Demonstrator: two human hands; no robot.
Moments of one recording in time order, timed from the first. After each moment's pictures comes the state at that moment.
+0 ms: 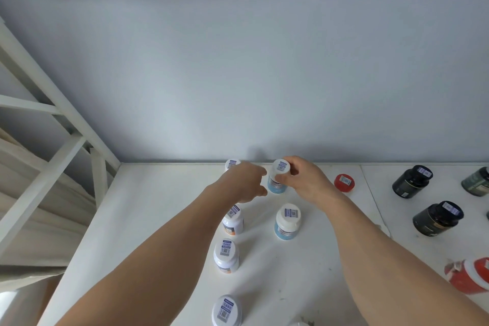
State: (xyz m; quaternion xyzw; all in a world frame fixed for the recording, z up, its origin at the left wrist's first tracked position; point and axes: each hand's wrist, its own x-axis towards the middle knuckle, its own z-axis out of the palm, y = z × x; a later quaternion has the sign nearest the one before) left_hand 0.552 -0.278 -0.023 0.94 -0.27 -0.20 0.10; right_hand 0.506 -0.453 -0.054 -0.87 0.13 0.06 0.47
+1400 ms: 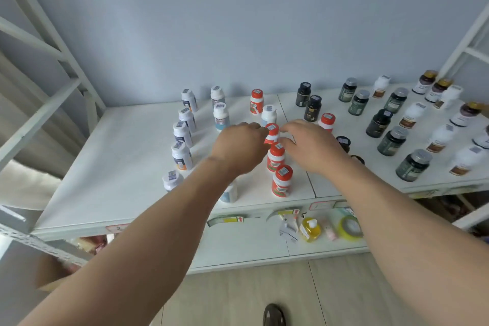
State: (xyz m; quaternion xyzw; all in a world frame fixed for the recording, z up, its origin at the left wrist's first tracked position) left_hand 0.191 -0.320 0.038 0.91 -0.39 0.12 0.01; right_hand 0.118 -0.480 0.048 -0.98 0.05 -0.08 0.16
